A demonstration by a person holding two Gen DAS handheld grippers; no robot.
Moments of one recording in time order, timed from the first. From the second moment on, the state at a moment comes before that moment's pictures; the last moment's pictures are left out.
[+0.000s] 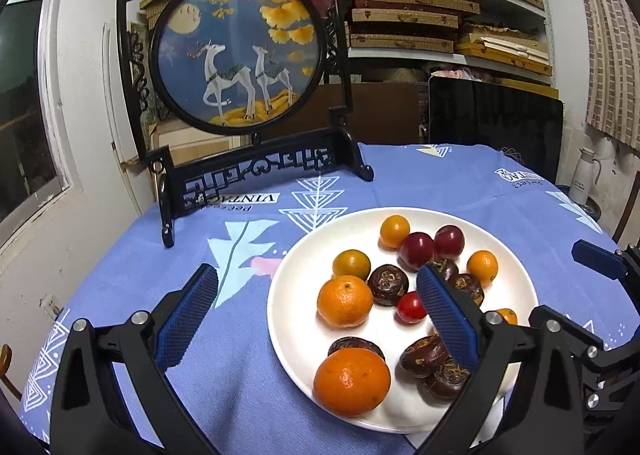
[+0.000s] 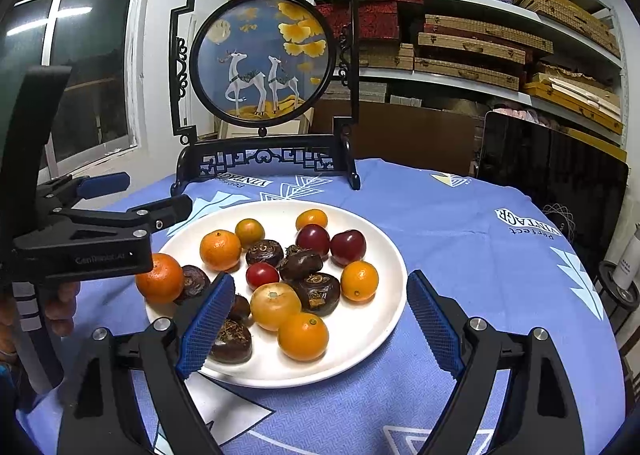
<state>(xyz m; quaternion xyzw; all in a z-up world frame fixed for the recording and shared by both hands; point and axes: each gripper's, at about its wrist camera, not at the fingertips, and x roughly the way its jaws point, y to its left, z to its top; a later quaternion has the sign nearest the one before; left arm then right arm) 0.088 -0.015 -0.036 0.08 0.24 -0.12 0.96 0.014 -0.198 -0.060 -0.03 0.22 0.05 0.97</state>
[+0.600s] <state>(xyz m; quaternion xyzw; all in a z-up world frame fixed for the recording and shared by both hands) 0.100 -0.007 -0.040 0.06 0.26 -0.09 0.96 0.012 -0.199 -0.059 -0.03 0.21 0.04 0.98</state>
